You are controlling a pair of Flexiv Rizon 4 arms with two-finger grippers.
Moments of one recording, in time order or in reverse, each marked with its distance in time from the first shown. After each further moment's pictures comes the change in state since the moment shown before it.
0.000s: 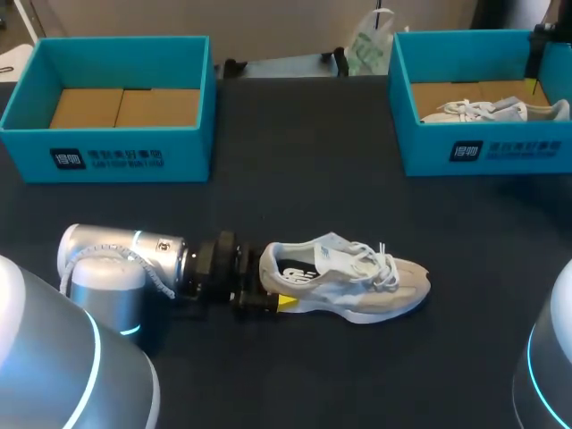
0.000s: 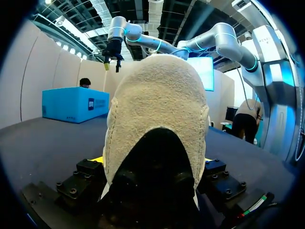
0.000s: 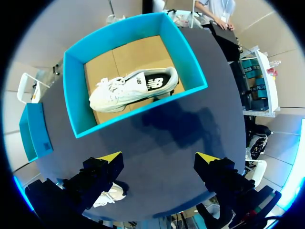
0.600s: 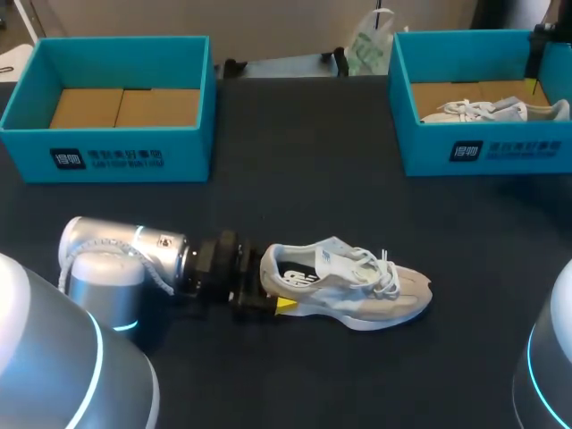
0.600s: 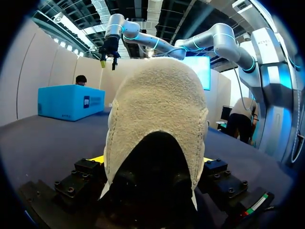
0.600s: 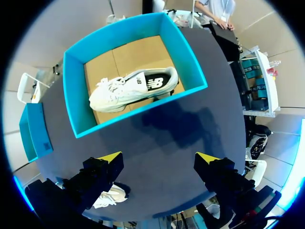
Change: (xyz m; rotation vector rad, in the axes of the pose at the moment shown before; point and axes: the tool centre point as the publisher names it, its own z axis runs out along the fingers) left arm 0.006 0.000 0.001 -0.023 0.049 -0.012; right arm 0.000 0.000 0.000 0.000 0.000 0.000
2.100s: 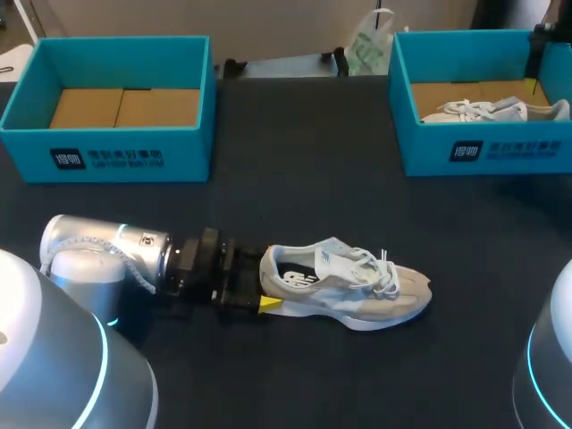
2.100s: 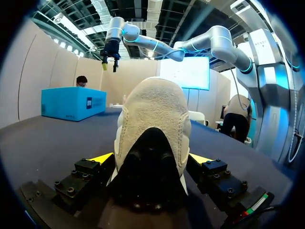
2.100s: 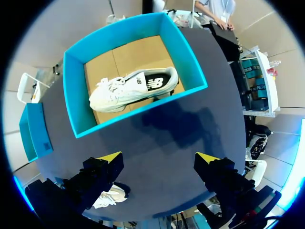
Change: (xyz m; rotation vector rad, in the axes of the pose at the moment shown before) left arm 0.004 -0.001 -0.027 -0.001 0.004 0.004; right arm 0.000 0.000 0.000 0.000 0.000 0.000
